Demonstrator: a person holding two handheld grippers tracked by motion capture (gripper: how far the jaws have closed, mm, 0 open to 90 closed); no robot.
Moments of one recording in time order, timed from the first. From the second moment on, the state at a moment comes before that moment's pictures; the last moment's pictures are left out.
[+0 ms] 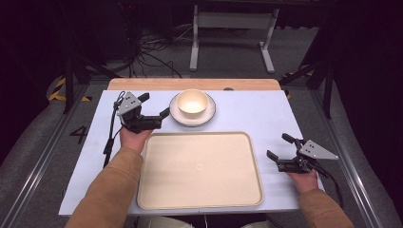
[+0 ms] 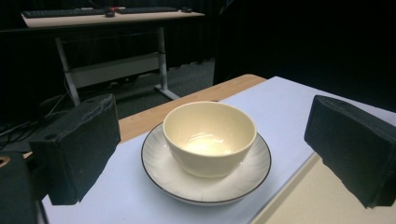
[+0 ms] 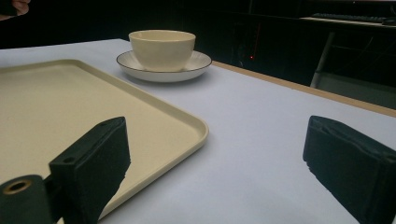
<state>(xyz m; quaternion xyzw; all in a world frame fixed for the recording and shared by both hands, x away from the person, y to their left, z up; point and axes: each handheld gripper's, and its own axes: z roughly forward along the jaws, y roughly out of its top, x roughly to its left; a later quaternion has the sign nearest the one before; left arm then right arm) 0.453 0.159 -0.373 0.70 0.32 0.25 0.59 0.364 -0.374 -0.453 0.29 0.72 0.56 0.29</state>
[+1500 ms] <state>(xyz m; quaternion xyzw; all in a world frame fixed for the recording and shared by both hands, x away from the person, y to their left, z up) 0.529 0.120 -0.373 0.74 0.40 0.19 0.51 0.363 -0.374 -0.454 0.29 0.72 0.56 0.30</state>
